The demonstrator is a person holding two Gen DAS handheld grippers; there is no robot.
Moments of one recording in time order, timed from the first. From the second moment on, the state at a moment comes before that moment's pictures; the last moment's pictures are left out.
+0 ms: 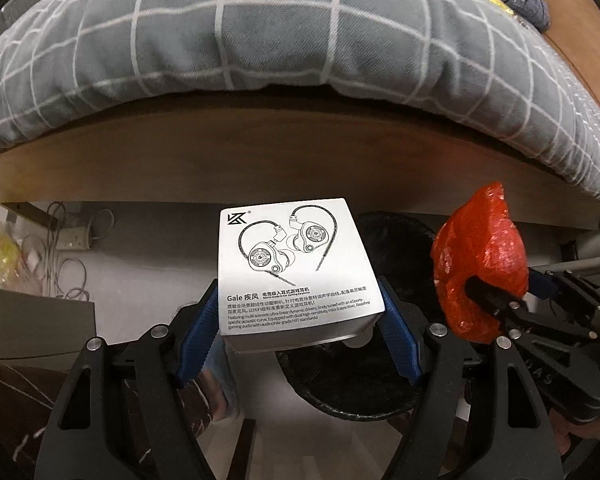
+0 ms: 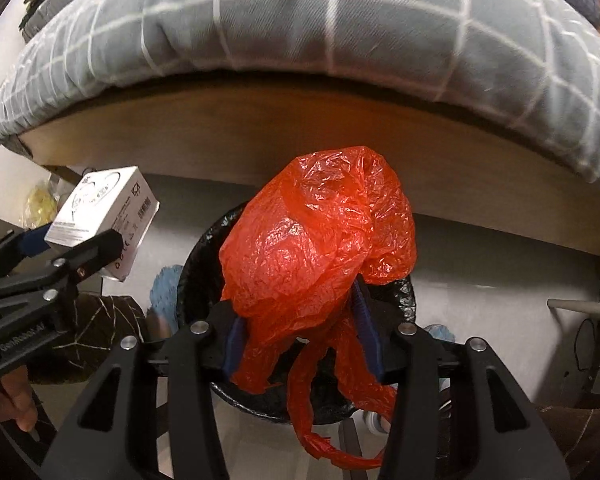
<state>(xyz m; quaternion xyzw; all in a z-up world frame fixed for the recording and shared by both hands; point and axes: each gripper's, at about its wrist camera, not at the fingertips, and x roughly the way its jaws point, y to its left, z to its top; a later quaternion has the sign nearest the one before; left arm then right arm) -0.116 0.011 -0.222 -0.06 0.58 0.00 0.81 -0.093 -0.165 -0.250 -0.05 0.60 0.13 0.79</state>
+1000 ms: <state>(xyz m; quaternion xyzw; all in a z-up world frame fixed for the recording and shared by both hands) -0.106 -0.046 -0.221 -0.04 0.59 -0.04 0.81 -0.097 -0.236 -0.227 -0.02 0.56 0.05 0.83</state>
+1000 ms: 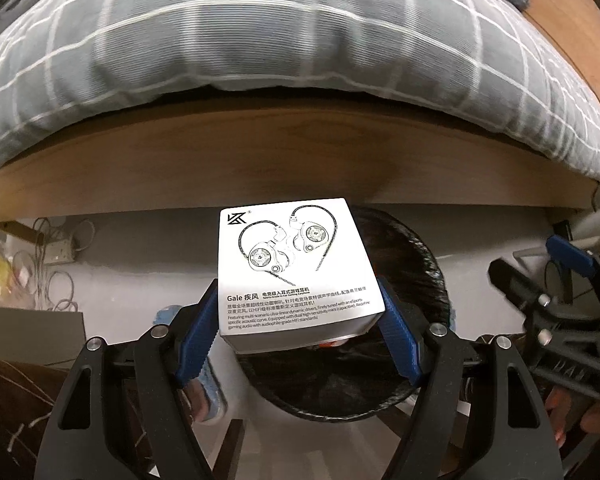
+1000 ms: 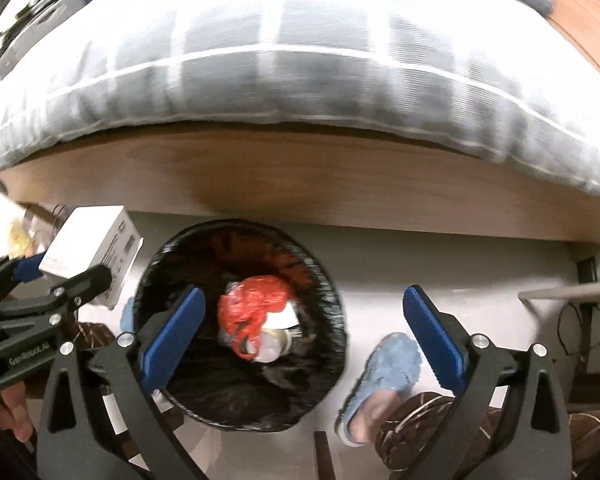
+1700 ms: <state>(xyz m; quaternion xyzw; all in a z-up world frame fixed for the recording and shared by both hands) -0.098 -0.083 -0.211 0.00 0.56 -0.05 0.83 -0.093 -0.281 -0.213 0.00 0.54 0.00 0.84</state>
